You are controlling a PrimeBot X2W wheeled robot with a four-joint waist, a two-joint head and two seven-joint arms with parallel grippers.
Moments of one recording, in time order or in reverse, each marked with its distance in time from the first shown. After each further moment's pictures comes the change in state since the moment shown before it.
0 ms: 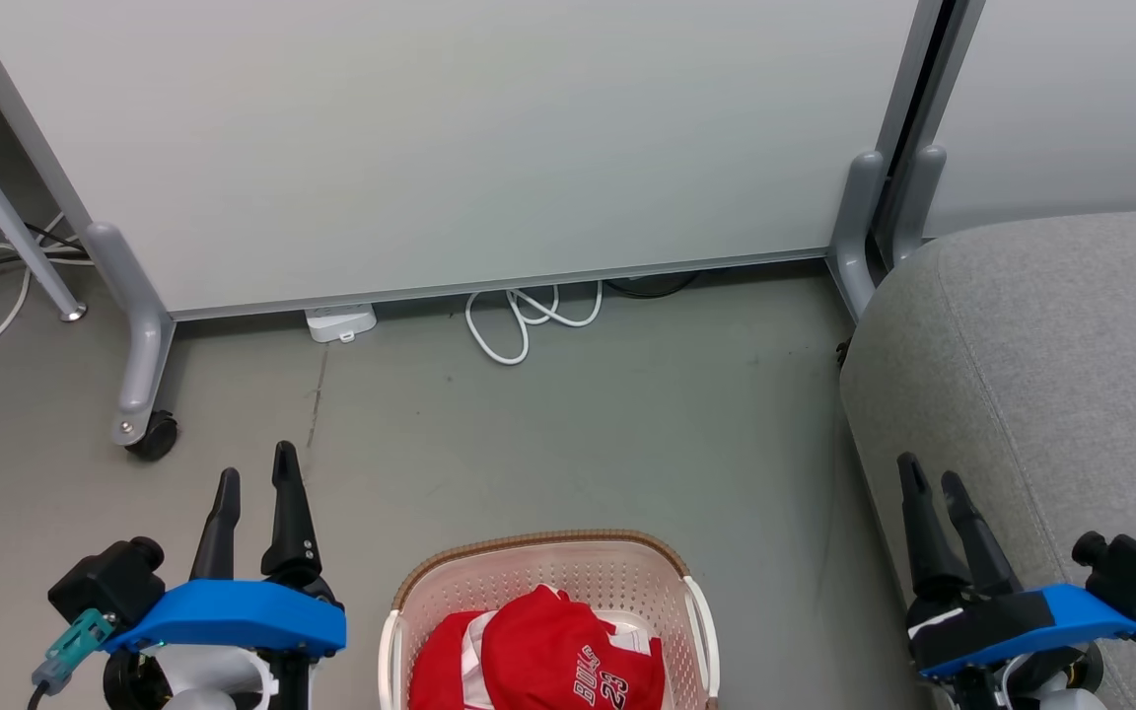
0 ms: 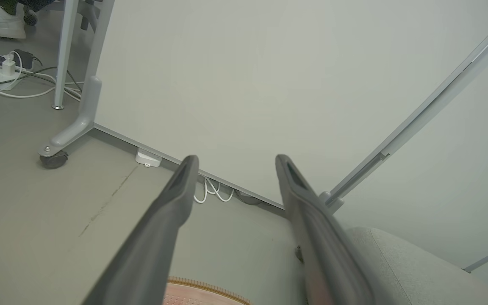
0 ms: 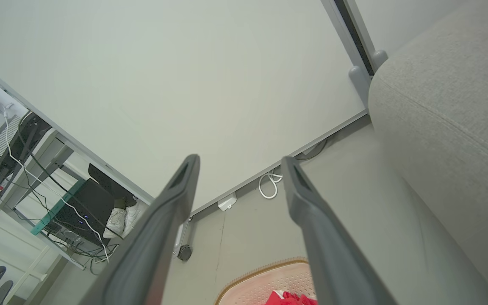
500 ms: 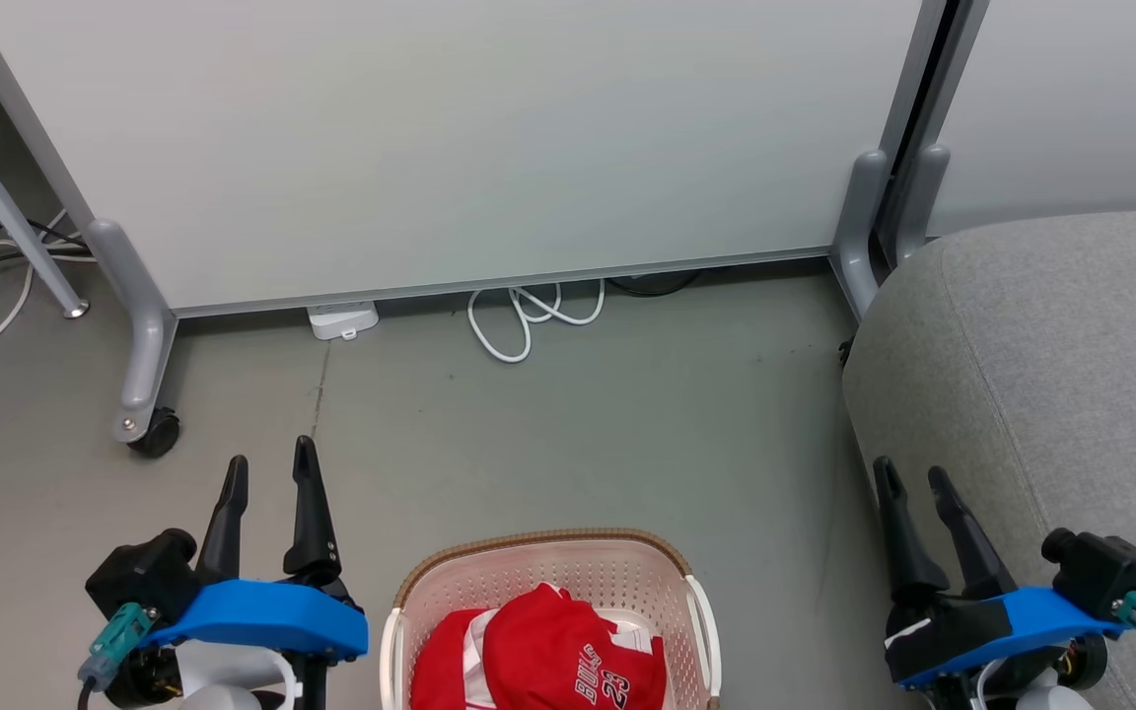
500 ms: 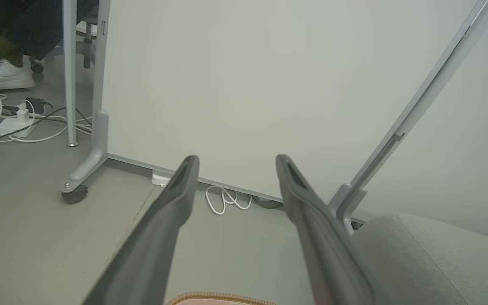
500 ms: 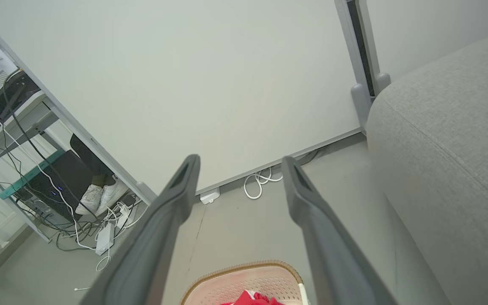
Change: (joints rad) left arm -0.004 0.007 -0.039 0.001 0.170 0.019 -0.040; right arm -0.004 0.000 0.027 0.011 -0.176 0.000 -0.042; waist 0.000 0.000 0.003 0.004
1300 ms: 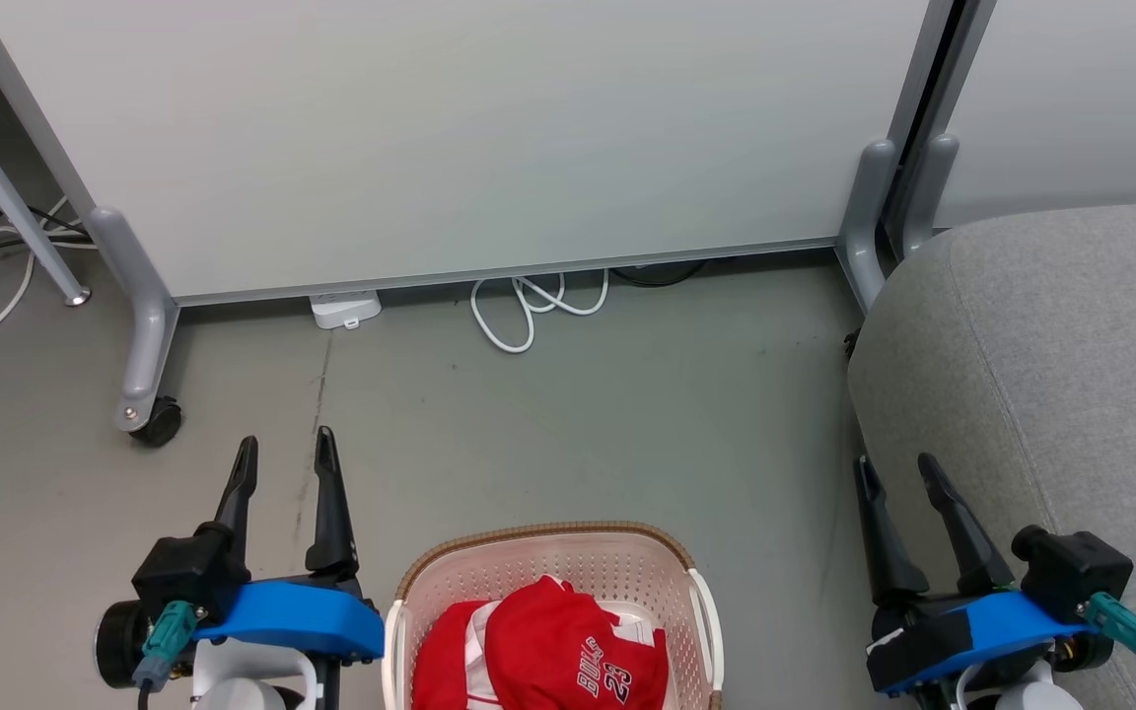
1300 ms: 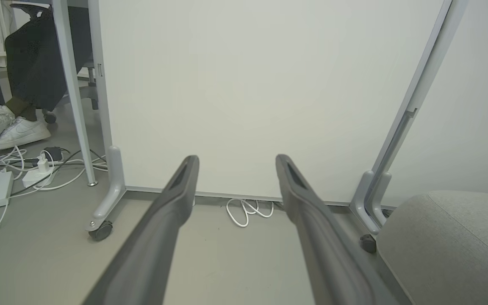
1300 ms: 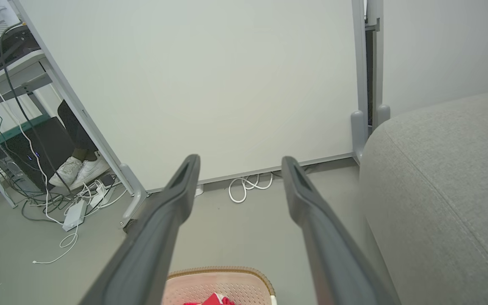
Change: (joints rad) left arm -0.012 -0.001 -0.021 0.010 0.205 0.010 -0.056; right arm -0.004 -0.001 0.021 -0.008 -0.202 0.000 -0.054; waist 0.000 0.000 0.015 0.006
